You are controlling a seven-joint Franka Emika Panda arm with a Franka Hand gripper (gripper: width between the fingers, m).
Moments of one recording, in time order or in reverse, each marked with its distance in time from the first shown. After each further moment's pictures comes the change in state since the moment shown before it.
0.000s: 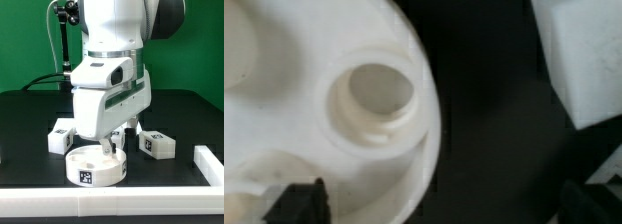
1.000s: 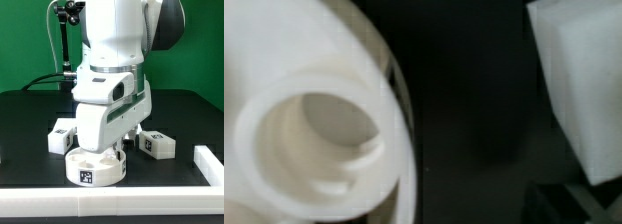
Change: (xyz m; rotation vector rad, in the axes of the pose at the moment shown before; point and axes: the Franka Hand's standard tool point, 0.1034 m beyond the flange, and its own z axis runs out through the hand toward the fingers) arm -0.004 -0.007 0.022 0.022 -0.010 0.001
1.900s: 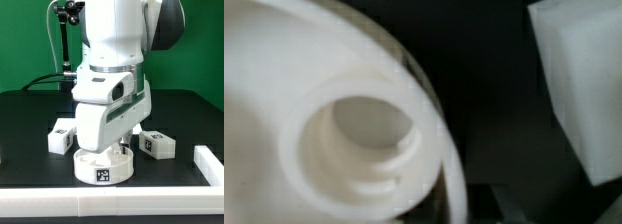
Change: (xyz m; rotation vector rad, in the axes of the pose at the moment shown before) arm 0.000 0.001 0.000 -0.001 0.000 0.001
